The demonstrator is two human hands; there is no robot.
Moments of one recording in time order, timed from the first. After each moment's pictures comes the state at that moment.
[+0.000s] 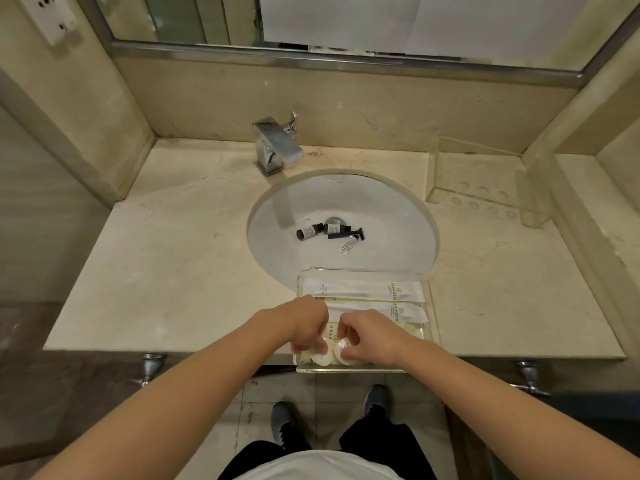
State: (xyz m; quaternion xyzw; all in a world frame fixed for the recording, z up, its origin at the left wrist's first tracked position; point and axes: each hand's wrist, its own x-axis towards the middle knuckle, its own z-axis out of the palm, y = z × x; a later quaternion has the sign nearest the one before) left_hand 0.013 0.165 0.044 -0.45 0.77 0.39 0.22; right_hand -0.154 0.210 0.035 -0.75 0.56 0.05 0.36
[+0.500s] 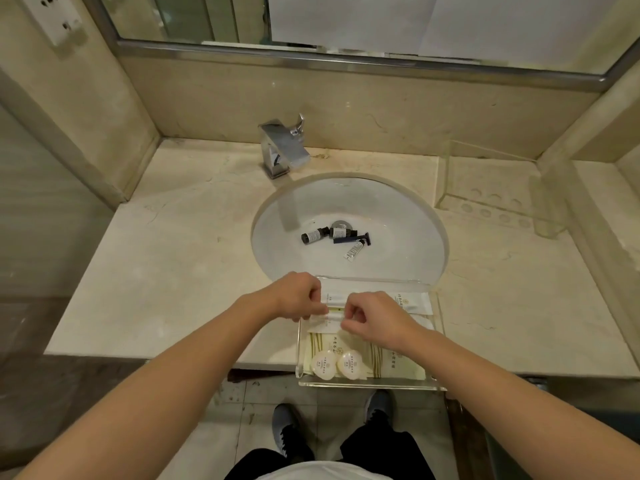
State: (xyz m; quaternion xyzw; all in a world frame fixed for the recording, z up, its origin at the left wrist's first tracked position) left_hand 0.031 0.117 0.048 -0.51 0.73 0.44 0.07; right_hand -0.157 0.173 0.042 -0.74 0.58 -0.04 0.34
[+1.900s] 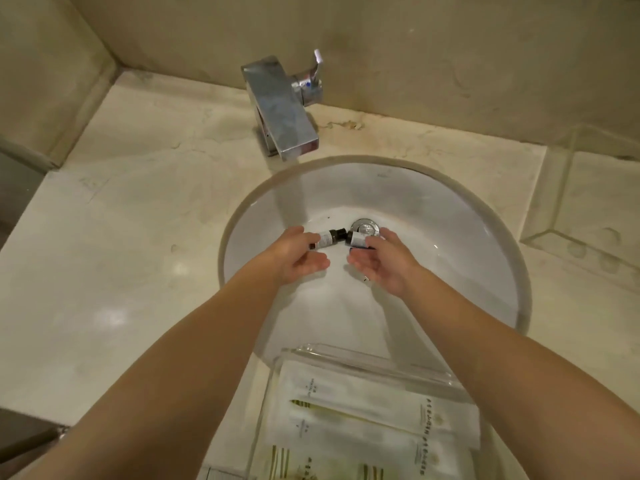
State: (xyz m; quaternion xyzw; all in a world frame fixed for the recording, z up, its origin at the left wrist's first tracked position) left_hand 0.001 -0.056 -0.078 -0.66 0.10 0.69 -0.26; right_hand -0.171 -0.060 -0.088 -0.14 0.63 -0.29 0.71
